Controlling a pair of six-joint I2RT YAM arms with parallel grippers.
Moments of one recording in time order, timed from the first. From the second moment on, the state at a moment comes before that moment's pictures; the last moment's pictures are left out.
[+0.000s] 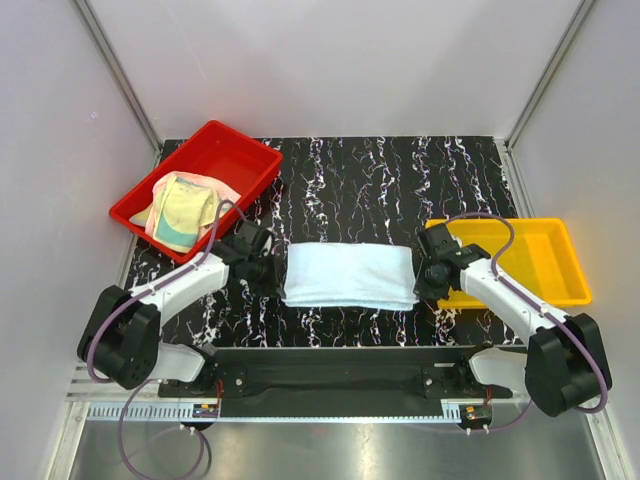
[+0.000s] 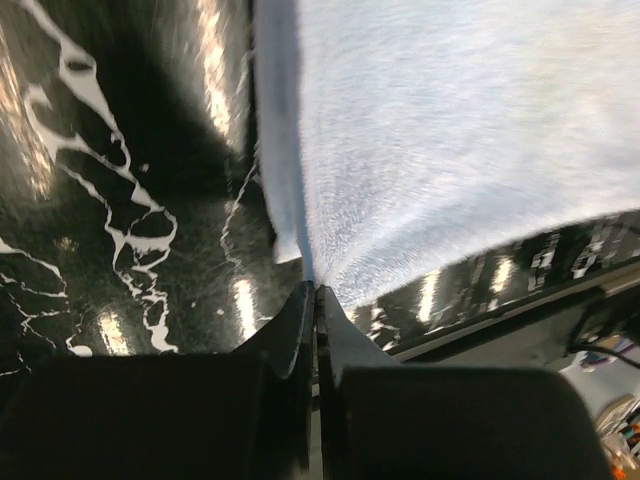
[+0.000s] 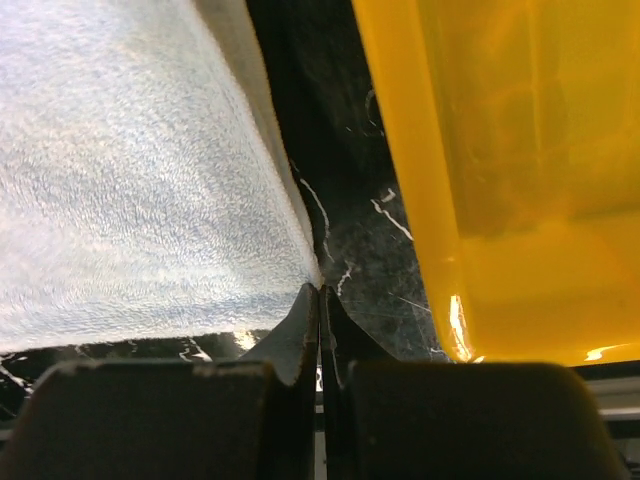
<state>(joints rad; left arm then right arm) -0.49 1.34 0.77 -0.55 0.24 -0.64 0.38 1.21 0.75 -0.75 0.09 0.68</state>
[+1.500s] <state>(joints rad) -0.56 1.51 0.95 -0.46 0.21 -0.66 0.35 1.38 0.84 -0.63 -0.02 0.63</state>
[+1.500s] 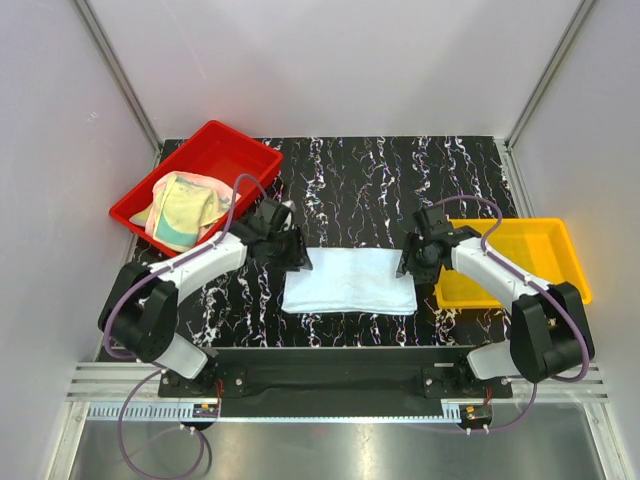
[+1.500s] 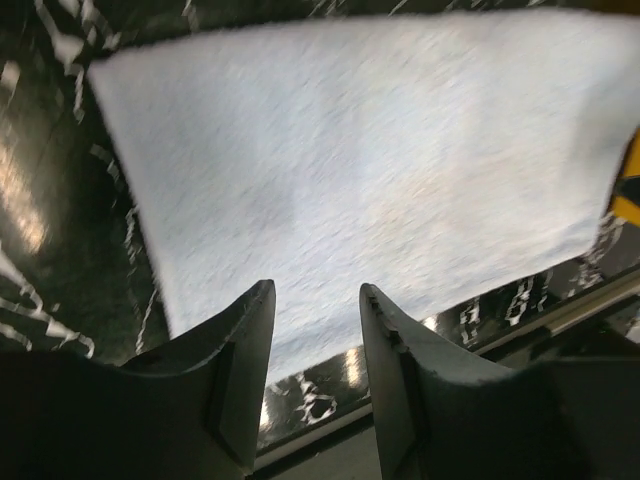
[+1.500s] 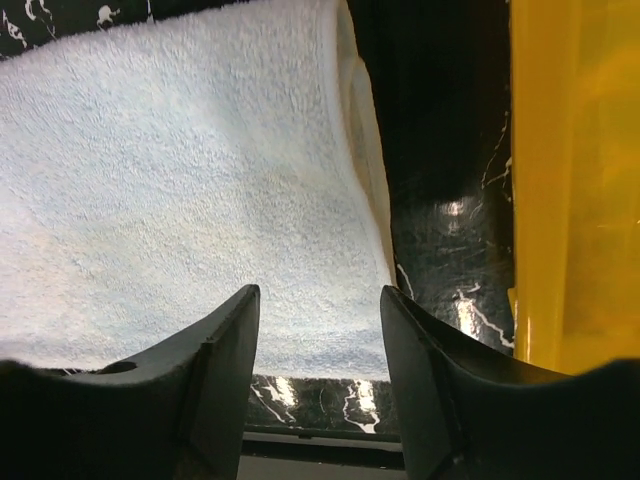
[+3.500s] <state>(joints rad) -0.35 1.39 1.16 -0.72 0.05 -0.44 0.25 1.46 1.19 -0.97 0.06 0.41</state>
